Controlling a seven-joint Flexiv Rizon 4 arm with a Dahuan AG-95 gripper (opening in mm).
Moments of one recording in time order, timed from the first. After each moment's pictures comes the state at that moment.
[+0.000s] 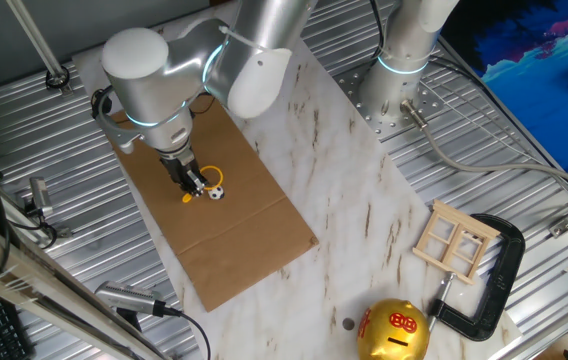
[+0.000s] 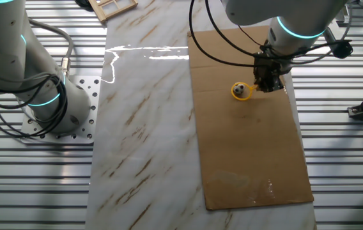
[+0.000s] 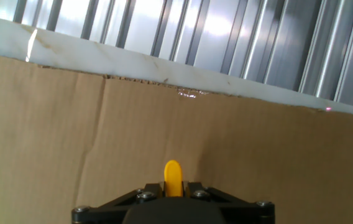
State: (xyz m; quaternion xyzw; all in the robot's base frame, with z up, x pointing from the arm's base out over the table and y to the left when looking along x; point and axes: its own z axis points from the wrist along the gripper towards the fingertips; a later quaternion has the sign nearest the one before) arm 0.584 0.053 0.056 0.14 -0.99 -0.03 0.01
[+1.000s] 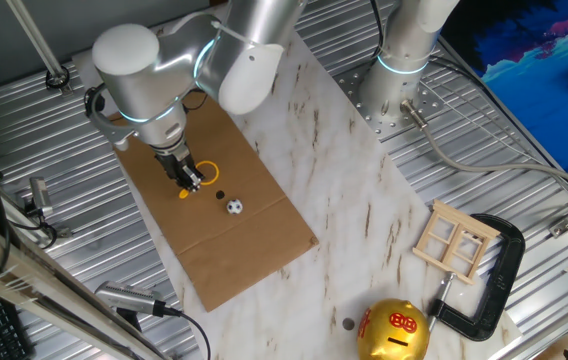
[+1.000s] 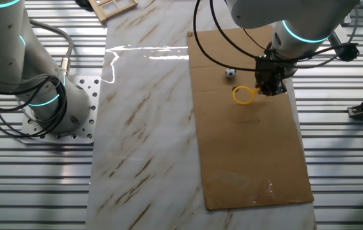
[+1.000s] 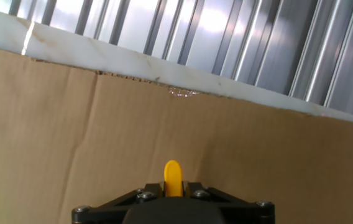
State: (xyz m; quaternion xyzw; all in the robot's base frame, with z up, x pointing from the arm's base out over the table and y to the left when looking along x) arm 0.589 0.039 0.056 0.16 -0.99 -0.03 0.01
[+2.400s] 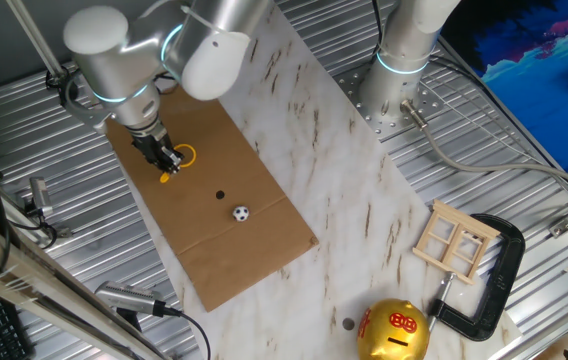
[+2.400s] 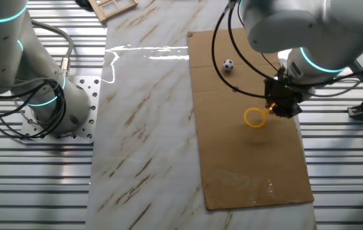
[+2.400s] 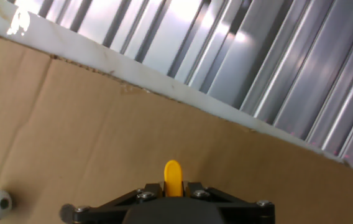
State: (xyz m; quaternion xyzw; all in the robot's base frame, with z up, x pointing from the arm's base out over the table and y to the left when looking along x) arm 0.615 -0.027 0.051 0.24 -0.97 -0.03 0.01
